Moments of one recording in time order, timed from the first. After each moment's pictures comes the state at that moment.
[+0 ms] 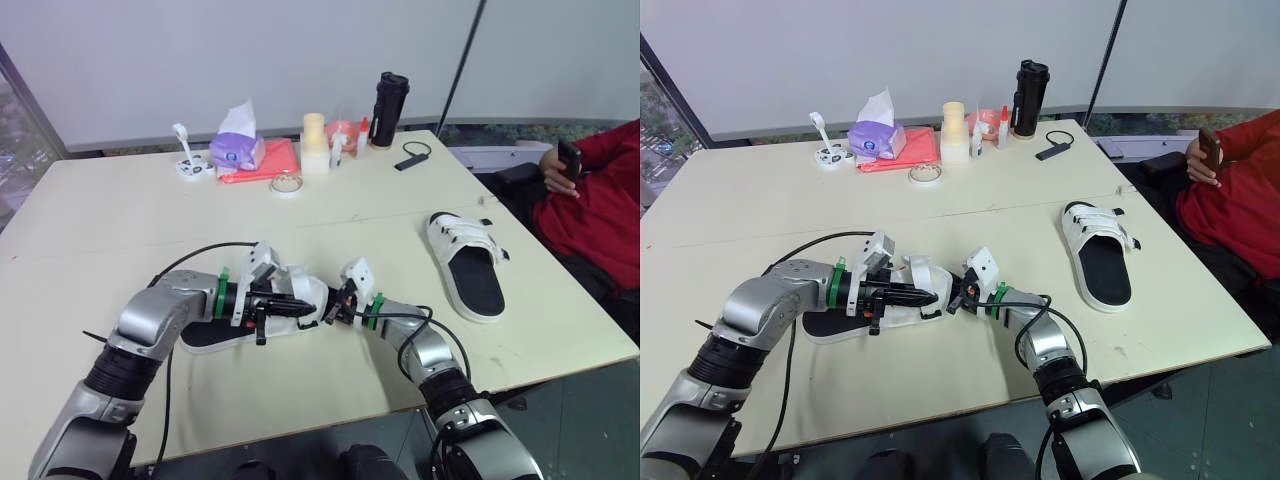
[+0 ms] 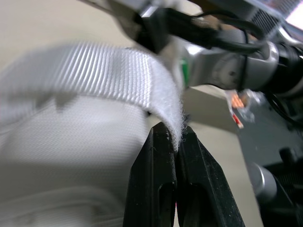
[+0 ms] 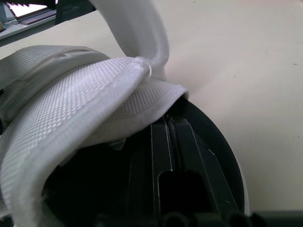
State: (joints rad) left arm -0.54 0.61 -0.21 -0.06 -0.52 0.75 -1.14; right arm -0.51 -0.12 0.18 0.48 0.21 0.10 0.78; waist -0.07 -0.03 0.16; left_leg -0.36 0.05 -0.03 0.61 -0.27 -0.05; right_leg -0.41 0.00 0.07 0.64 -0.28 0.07
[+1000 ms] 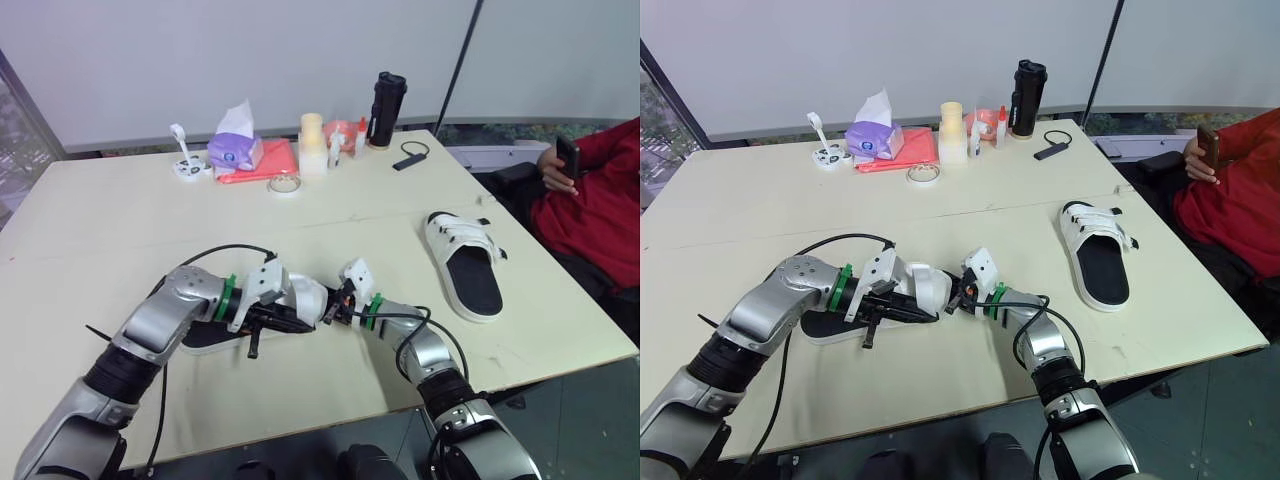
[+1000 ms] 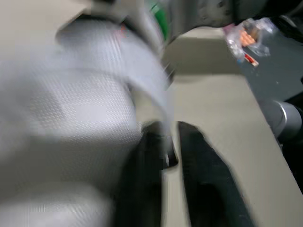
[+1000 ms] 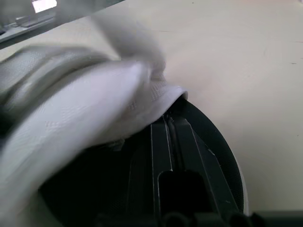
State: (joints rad) left arm -0.52 0.66 -0.28 -0.05 -0.37 0.54 -1.24; right arm -0.51 -0.11 0.18 0.49 0.21 0.10 0.78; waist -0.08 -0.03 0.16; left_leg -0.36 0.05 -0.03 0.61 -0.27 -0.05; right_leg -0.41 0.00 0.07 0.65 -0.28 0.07
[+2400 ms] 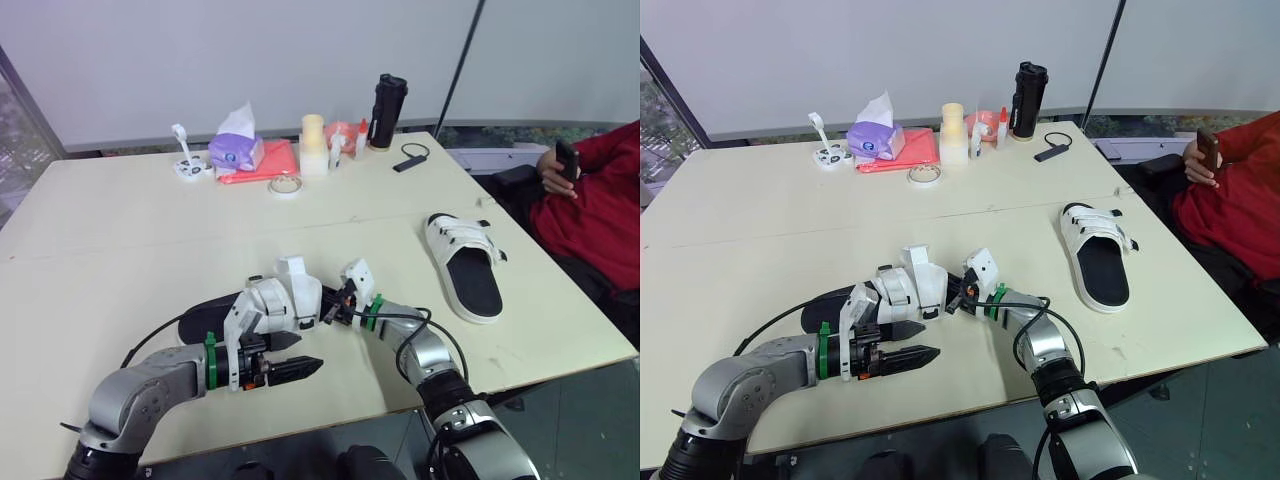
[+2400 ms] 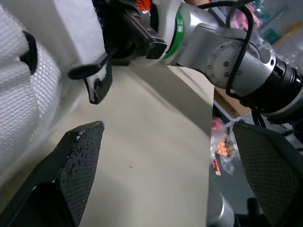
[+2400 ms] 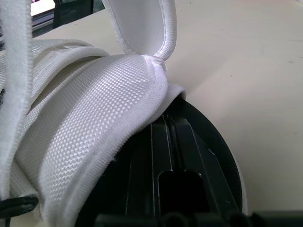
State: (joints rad) left arm -0.10 0.48 0.01 -0.41 -0.79 1.00 -0.74; right arm -0.50 -0.11 0.16 0.49 0.21 0.10 0.78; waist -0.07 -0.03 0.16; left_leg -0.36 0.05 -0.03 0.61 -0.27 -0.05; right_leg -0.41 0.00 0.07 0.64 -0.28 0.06
